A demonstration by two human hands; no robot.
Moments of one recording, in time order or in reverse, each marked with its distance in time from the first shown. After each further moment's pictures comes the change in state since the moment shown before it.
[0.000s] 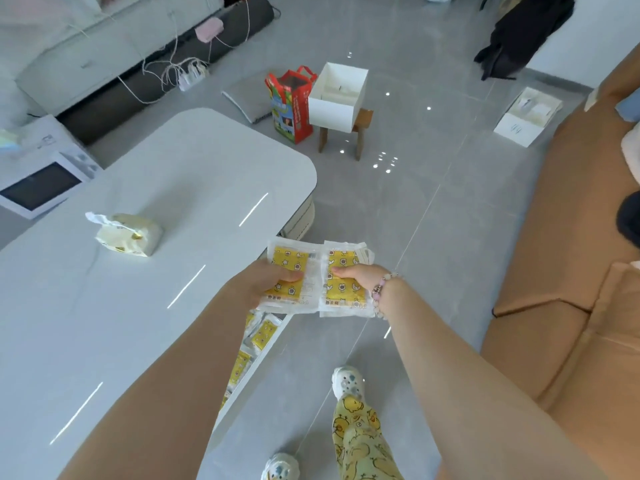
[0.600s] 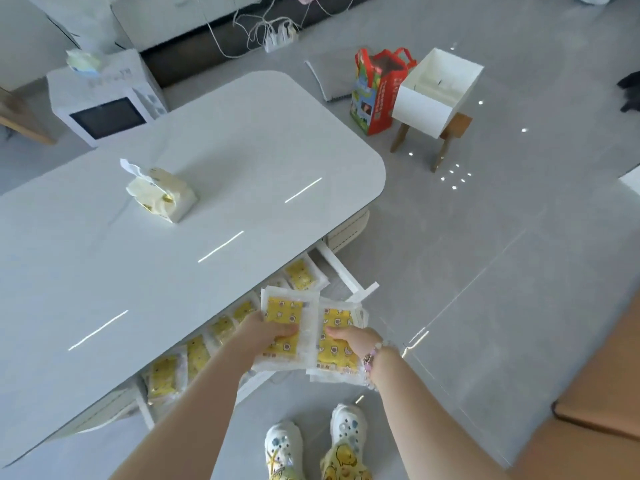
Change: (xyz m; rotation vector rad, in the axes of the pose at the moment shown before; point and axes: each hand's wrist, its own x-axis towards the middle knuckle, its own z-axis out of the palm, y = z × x) left_hand 0.103 -0.086 -0.017 -0.297 0.301 -0.164; right_hand 0.138 0.006 0.053 -0.207 -0.245 0.154
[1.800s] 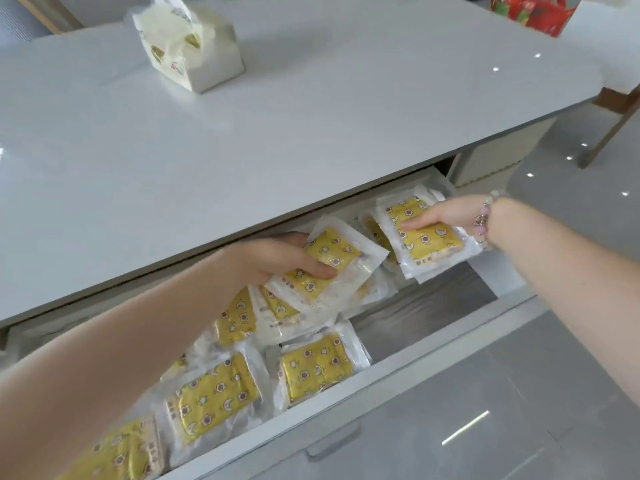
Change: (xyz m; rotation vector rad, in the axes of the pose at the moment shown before) left_hand 0.302 -0.105 -0.075 0.242 -0.260 0.262; right_hand 0.347 -0.090 0.033 -0.715 -0.053 -0.392
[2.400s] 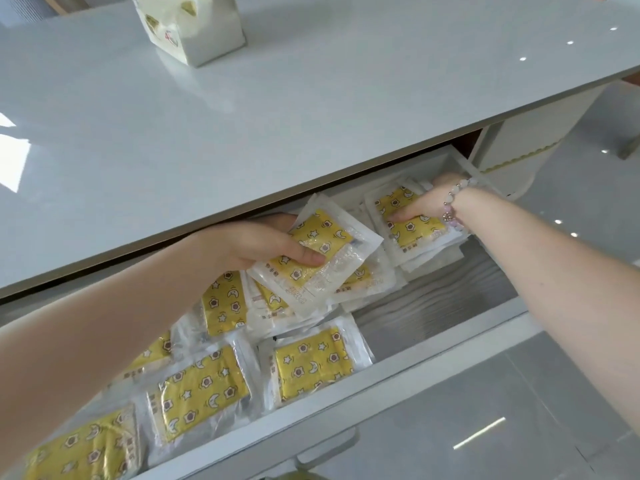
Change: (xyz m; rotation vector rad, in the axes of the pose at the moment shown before) left_hand 0.014 -0.018 -0.016 0.057 0.054 0.052; right_hand 0.040 -0.015 0.026 -0.393 0.314 0.069
